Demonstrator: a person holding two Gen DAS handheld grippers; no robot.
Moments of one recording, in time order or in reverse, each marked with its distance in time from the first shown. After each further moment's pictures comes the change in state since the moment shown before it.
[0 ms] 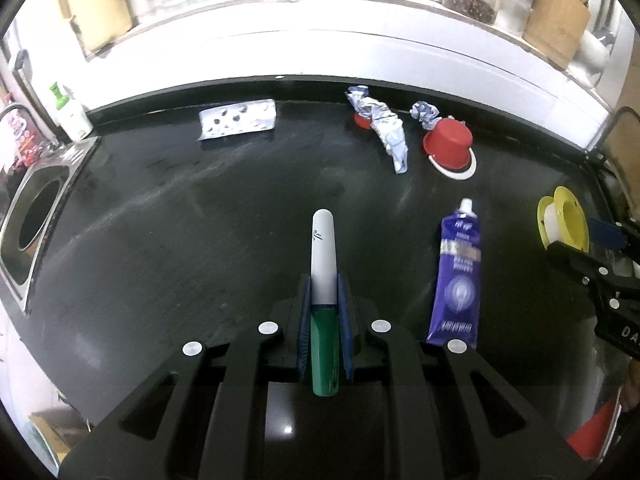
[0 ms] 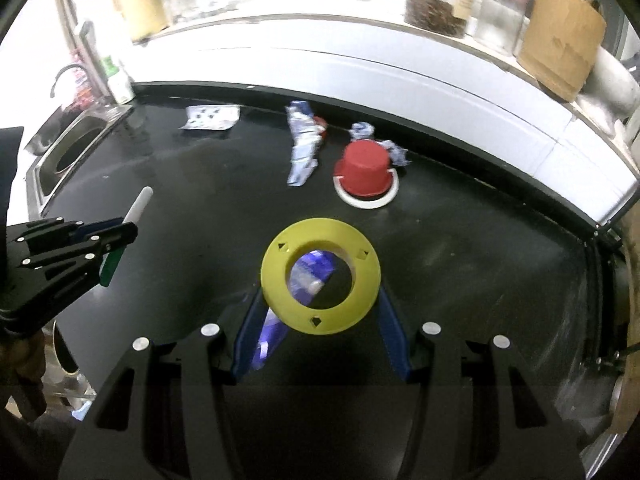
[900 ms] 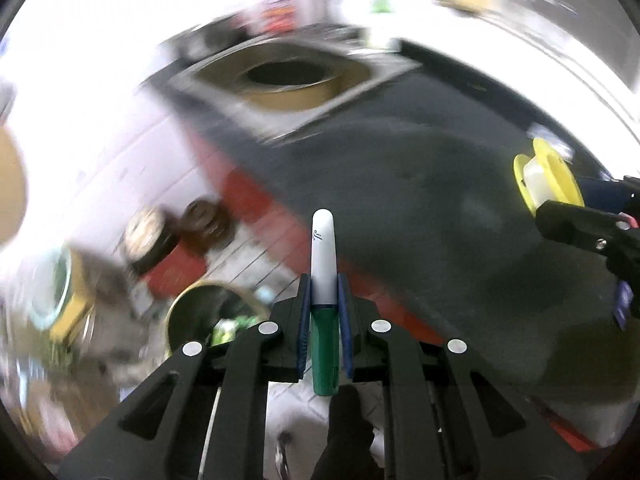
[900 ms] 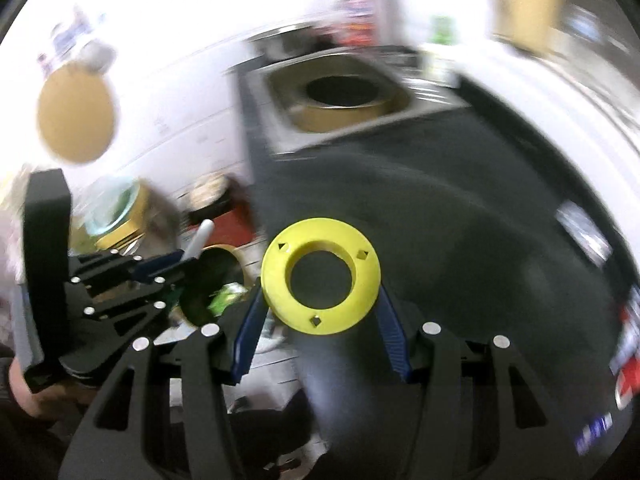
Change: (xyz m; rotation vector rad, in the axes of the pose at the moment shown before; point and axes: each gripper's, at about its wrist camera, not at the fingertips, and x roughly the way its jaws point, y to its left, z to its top) left arm -0.119 0.328 -0.214 -0.584 -0.003 0.380; right arm -0.003 0.442 0.035 -0.608 0.060 0.551
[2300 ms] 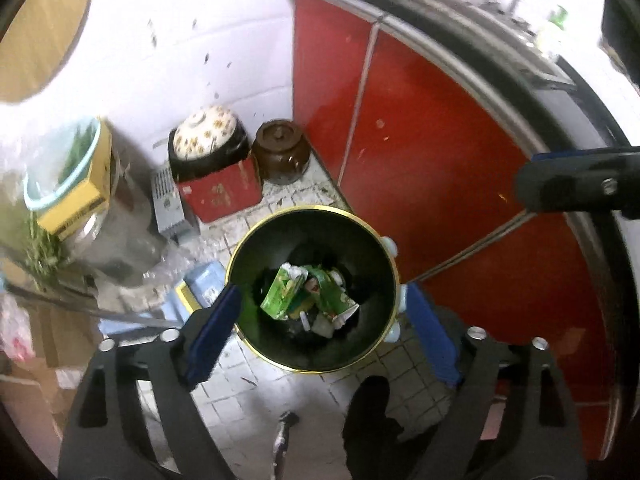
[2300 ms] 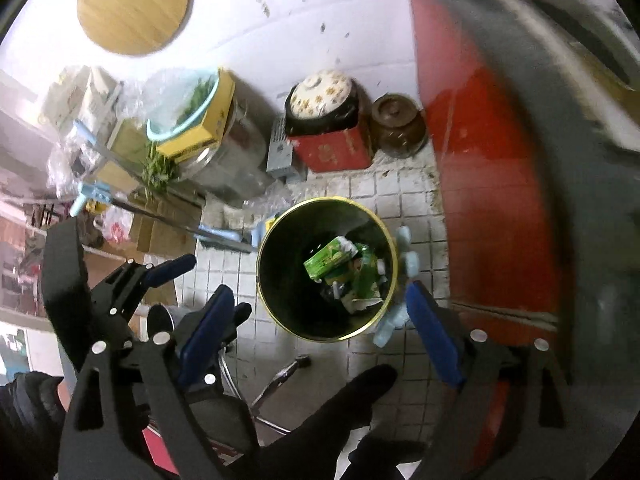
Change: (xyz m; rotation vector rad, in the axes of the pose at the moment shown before) left arm 0.108 0.202 -0.090 -0.284 0.088 0.052; right arm 0.239 0.176 0.064 -0.191 0.341 0.278
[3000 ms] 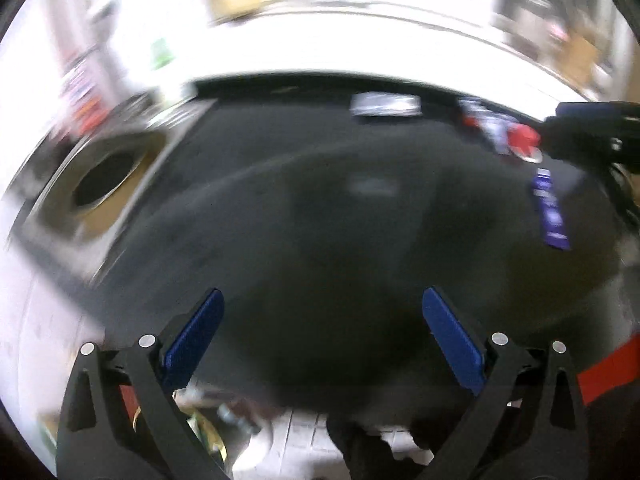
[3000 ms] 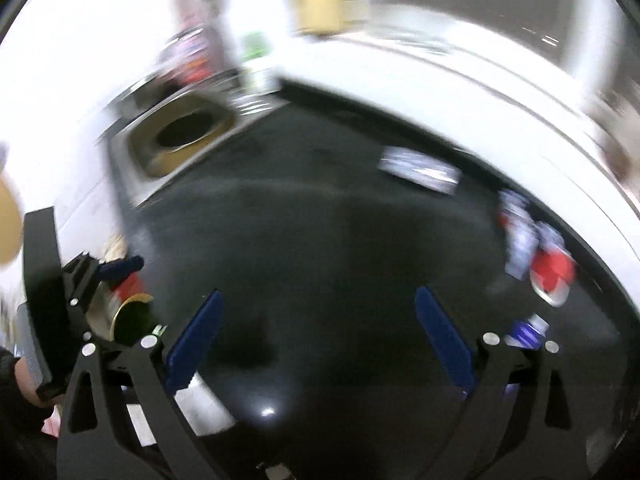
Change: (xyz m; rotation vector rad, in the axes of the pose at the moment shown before) left arm -0.135 -0.388 0.000 0.871 -0.147 -0.448; right arm -0.354 -0.167 -0.327 0.695 -0.456 -0.621
